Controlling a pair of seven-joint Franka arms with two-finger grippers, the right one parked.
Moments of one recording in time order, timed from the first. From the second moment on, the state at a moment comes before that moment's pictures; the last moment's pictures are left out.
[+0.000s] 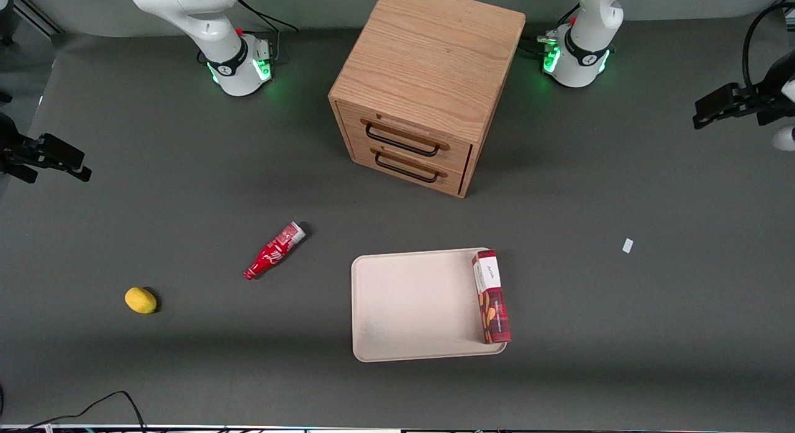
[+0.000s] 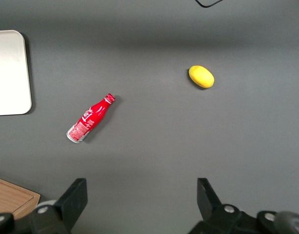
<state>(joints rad) 0.00 0.01 -0.03 -1.41 0.01 1.26 -0.04</state>
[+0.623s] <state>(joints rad) 0.00 -0.17 0.02 -1.70 0.00 1.38 0.02</state>
